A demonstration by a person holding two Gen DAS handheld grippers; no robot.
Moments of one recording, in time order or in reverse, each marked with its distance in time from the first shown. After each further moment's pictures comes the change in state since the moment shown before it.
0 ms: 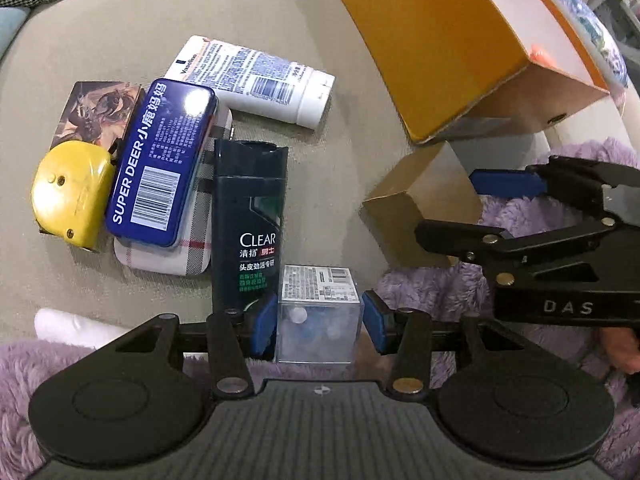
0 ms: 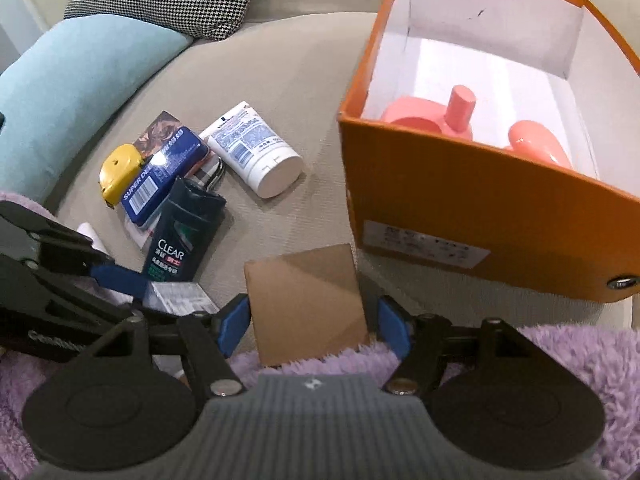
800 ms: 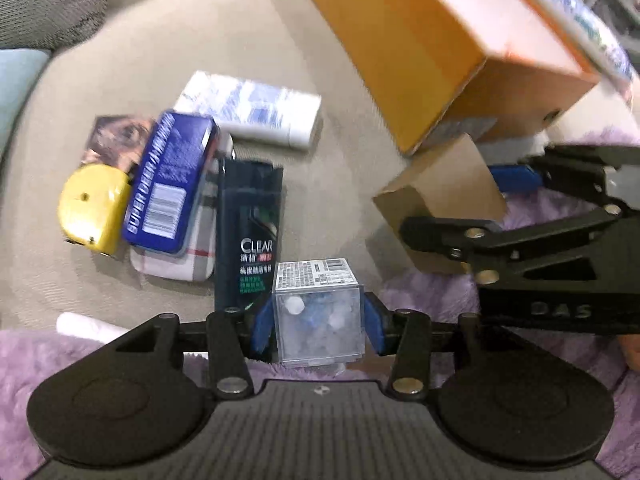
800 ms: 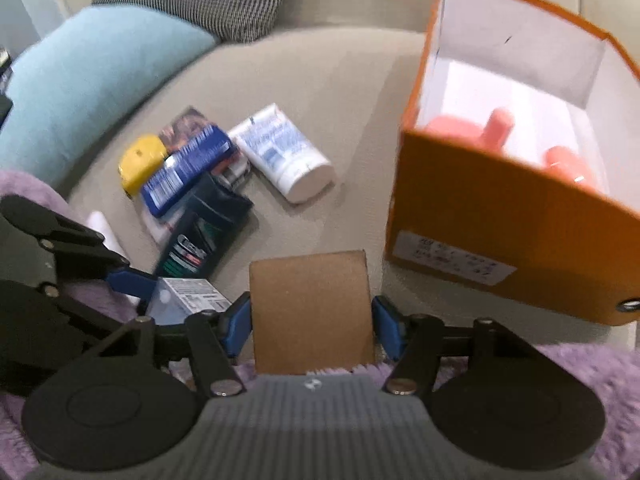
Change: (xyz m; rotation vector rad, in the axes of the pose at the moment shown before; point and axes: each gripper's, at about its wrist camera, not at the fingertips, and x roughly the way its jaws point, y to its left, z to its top) left arm -0.021 -0.042 -0.024 0.034 -0.134 0.098; right arm -0.010 0.011 -0.005 -0.058 -0.070 0.015
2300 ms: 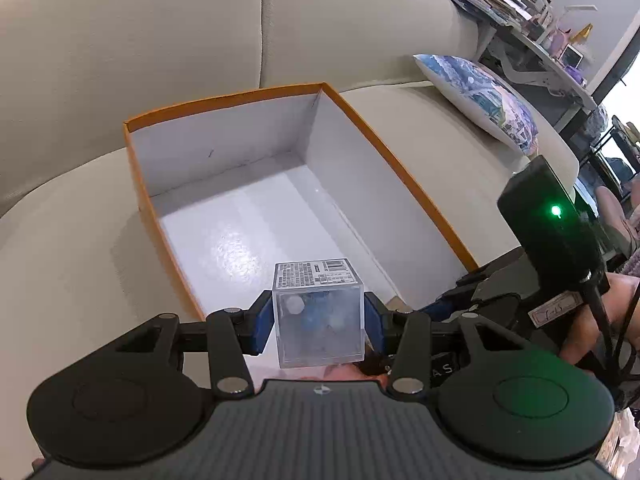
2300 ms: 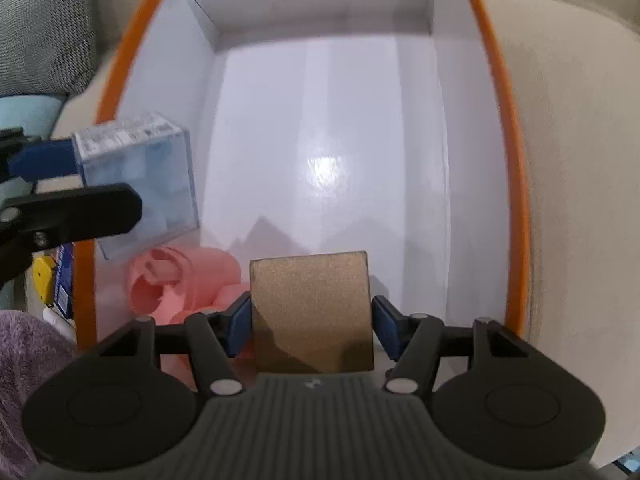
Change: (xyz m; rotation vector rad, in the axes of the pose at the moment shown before) left arm -0.004 -0.061 0.209 0.218 -0.164 -0.279; right arm 0.011 -0.183 0.095 0.332 0.374 -0.052
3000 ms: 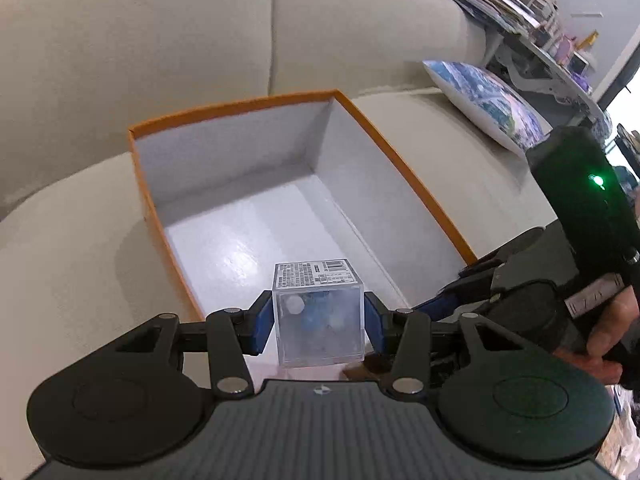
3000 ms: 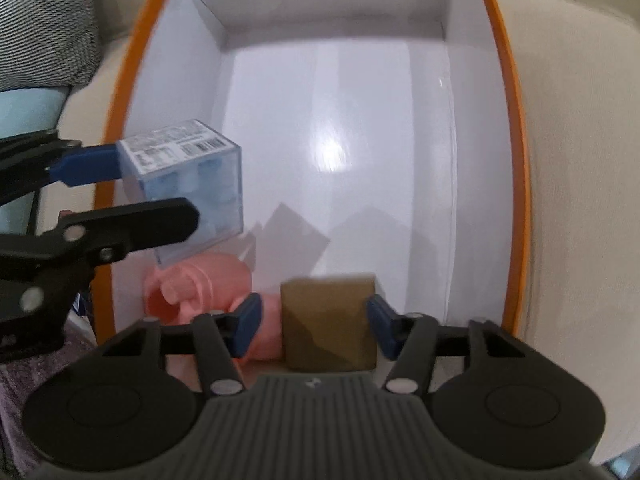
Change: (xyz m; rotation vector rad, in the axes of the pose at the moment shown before) left arm 0.002 0.009 0.006 -0.020 -0.024 0.017; right arm -0.001 0.020 0.031 -0.076 -0.009 0.022
